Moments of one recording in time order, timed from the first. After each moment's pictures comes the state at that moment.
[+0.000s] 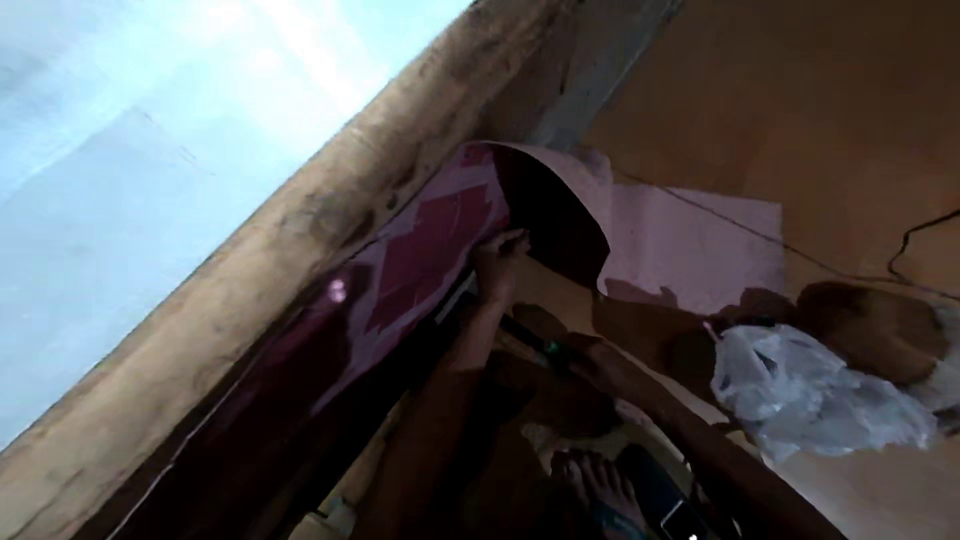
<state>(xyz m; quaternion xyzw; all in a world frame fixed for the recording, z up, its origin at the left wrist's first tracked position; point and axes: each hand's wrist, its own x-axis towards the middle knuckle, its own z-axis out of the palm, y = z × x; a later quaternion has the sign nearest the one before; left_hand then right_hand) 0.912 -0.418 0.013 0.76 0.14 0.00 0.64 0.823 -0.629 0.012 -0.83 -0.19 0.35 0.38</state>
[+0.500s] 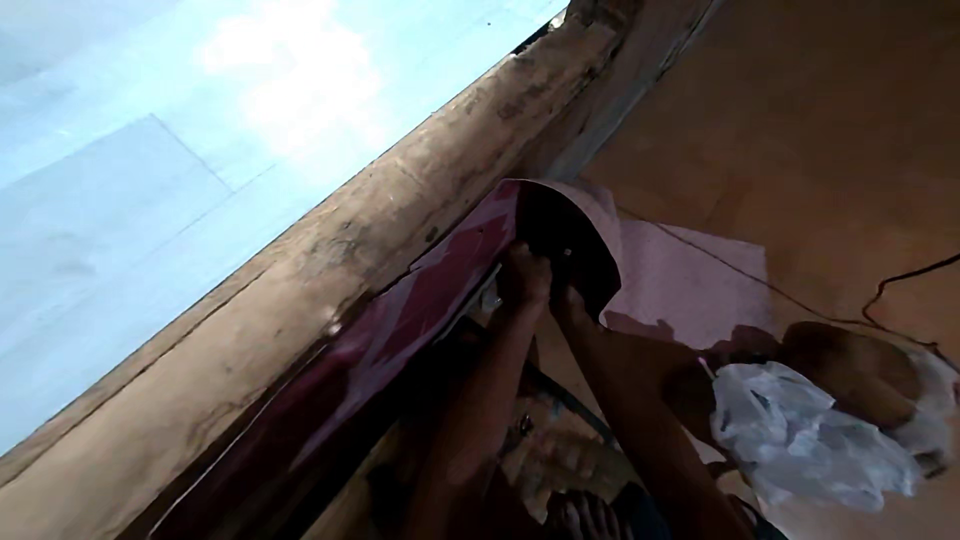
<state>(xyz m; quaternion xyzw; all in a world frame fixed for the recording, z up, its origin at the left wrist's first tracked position) 0.950 -0.452 0.023 0.80 0.24 0.00 0.56 0.928 -0.534 0.006 -0.91 0.10 0.23 0.35</state>
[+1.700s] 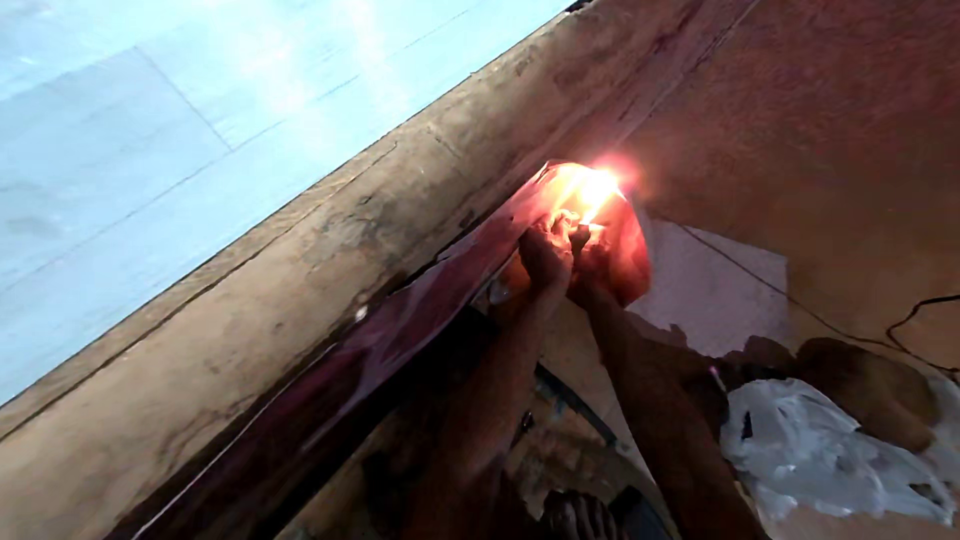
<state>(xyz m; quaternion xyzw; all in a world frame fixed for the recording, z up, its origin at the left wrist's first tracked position) 0.964 -0.458 0.017 0.80 0.20 0.07 0.56 0.966 -0.541 -0.009 -0.85 0.08 0.22 0.48</state>
